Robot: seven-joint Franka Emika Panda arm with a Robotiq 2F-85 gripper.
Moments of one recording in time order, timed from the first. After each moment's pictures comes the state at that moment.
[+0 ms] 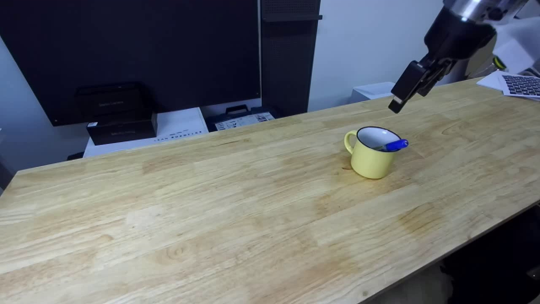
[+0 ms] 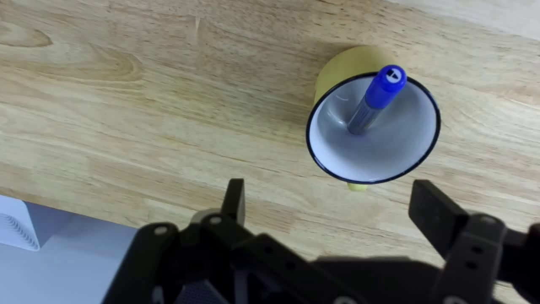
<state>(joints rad) -0.01 0.19 -0.20 -2.63 -0.31 3.14 -0.03</state>
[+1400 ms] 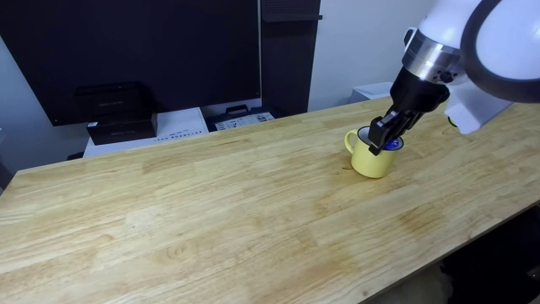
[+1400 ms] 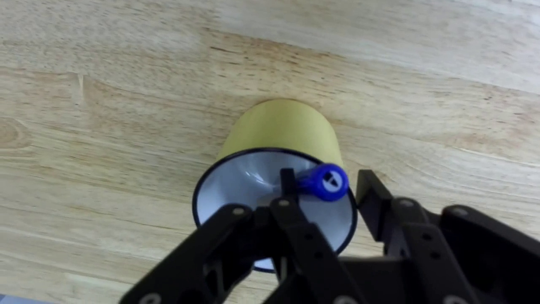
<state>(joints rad) 0.14 0.39 -0.19 -2.61 -0.12 3.23 0.00</state>
